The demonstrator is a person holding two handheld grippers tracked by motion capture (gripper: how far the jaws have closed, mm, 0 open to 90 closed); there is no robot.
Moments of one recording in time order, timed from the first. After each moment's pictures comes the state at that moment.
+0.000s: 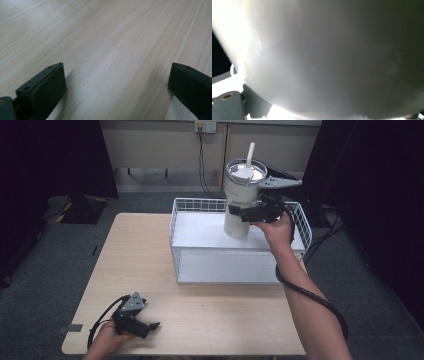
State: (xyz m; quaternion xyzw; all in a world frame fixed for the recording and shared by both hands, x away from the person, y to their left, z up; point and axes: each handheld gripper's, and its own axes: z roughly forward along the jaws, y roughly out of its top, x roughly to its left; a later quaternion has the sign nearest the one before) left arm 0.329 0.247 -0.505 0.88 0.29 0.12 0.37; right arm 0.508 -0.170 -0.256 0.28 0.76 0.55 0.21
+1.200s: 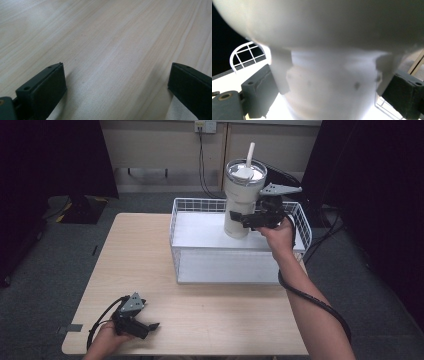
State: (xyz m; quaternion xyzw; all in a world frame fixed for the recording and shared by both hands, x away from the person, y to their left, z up) left arm 0.327 0.248 -0.505 0.88 0.29 0.12 0.37; right arm 0.505 -0.176 -0.273 0.29 0.76 0.55 0.20
